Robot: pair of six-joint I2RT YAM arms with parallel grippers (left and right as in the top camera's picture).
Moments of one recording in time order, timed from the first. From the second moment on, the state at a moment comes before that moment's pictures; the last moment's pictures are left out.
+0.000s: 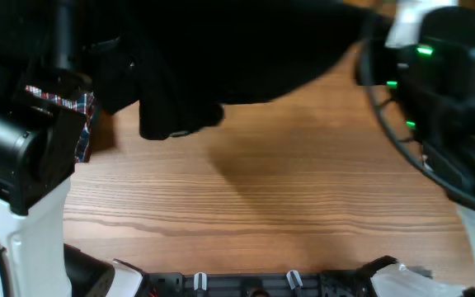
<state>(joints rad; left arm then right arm) -0.44 1.61 2.52 -0.63 -0.45 0.06 0.40 1.32 1.91 -0.99 0.36 0.19</state>
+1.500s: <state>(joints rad) -0.31 2.23 2.53 -1.10 -0.39 -0.17 0.23 1.76 1.93 -1.07 0.36 0.16</state>
